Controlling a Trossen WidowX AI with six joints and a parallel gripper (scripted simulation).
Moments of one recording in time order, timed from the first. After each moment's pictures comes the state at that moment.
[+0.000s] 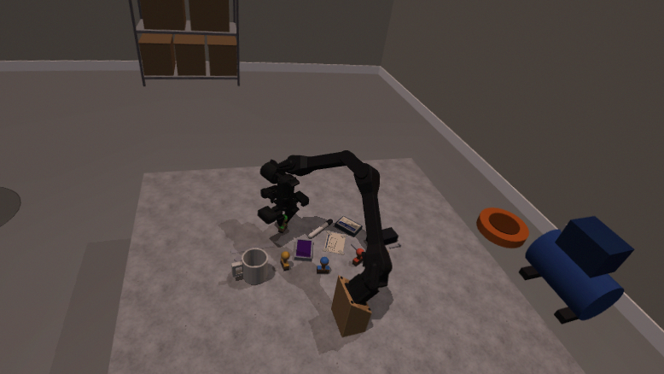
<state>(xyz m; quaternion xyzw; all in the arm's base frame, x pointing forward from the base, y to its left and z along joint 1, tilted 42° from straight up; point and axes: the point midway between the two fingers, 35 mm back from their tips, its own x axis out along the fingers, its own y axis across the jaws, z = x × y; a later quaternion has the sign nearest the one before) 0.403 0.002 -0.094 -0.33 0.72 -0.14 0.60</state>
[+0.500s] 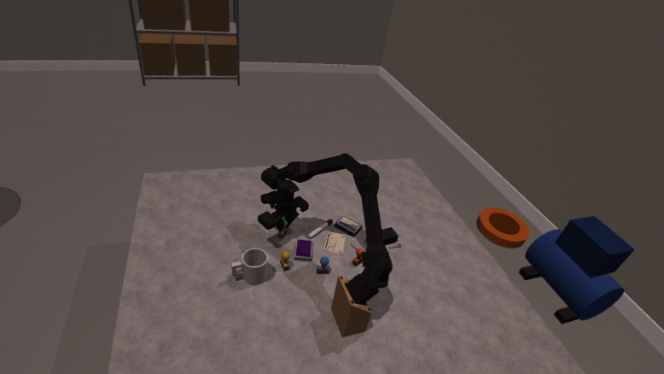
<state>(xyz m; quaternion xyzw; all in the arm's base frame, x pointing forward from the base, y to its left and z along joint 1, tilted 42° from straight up) 0.400 -0.014 -0.112 -0.33 0.72 -0.14 0.60</state>
